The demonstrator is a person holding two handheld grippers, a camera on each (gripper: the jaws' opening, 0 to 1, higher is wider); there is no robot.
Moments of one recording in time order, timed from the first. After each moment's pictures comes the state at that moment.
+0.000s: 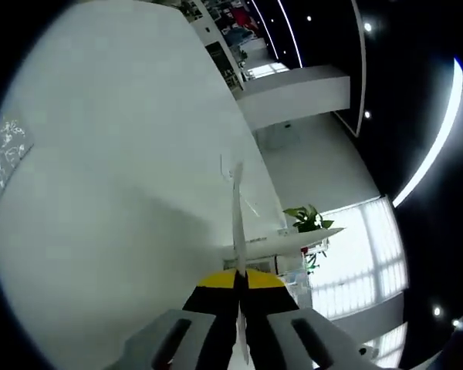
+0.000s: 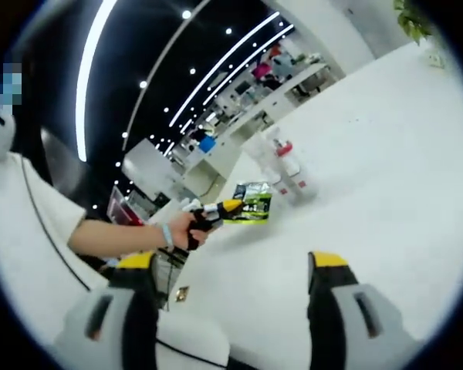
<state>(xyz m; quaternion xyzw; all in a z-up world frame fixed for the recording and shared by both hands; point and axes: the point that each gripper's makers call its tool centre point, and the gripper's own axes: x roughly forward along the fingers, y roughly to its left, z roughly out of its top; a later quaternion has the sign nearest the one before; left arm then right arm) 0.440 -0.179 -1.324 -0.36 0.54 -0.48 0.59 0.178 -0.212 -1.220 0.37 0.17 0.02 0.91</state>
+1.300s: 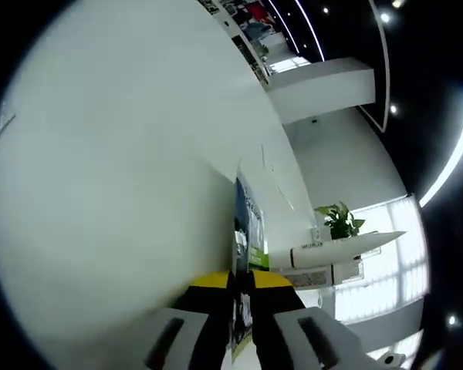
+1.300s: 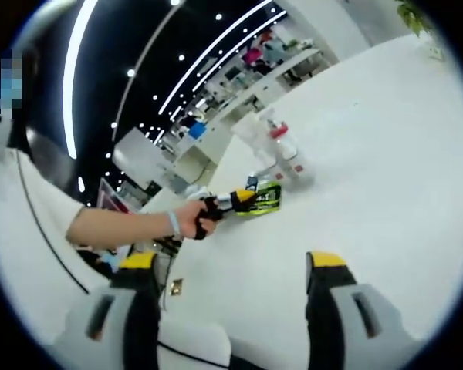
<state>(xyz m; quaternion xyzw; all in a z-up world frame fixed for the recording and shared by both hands) 0.455 -0.195 -1.378 -0.31 0.57 -0.43 0.62 0.191 -0.201 -1.242 0.38 0.22 0.01 0.90</state>
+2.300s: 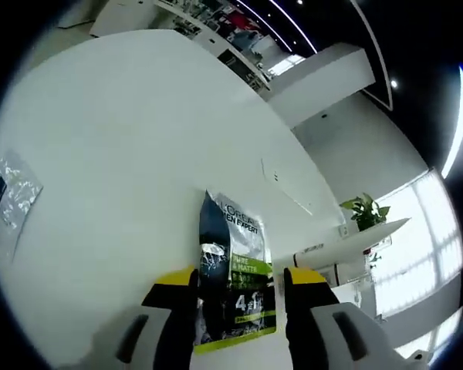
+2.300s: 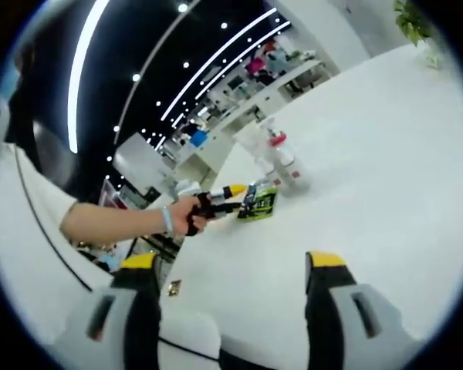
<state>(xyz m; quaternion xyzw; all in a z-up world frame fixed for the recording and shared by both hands) 0.462 -0.187 -1.361 -0.22 0.53 -0.41 0.71 0.166 -0.202 -1.234 0.36 0.19 0.00 0.91</state>
